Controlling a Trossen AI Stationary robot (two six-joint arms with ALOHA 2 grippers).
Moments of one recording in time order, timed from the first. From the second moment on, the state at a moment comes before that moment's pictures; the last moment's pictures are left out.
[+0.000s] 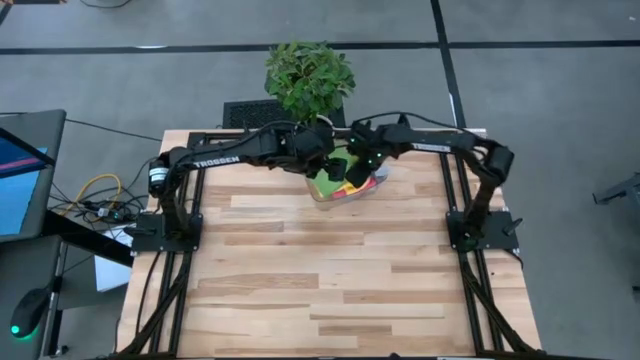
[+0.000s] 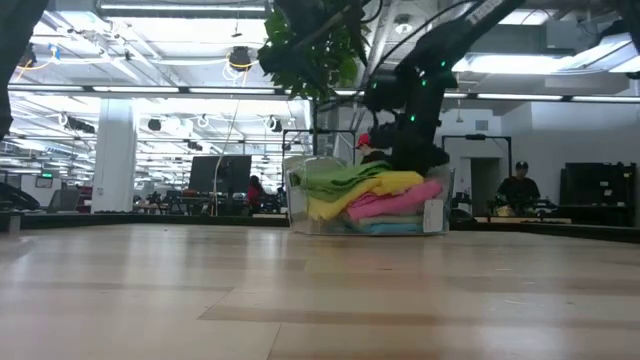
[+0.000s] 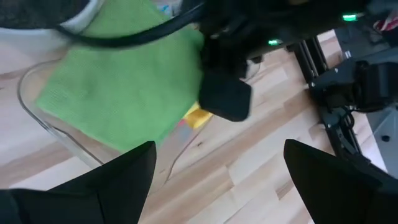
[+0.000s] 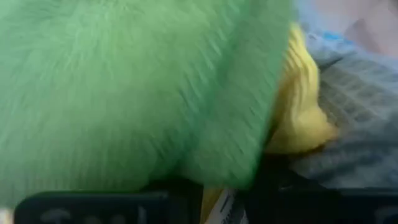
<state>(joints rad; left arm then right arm) 0.19 1.83 1.85 -0.91 -0.12 -0.98 -0.50 1.80 1.27 -0.77 -0.03 0.15</state>
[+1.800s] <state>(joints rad) -0.37 0.89 0.67 -0.23 -0.50 -0.73 -0.54 0.02 0.47 -0.41 -0.22 0.44</state>
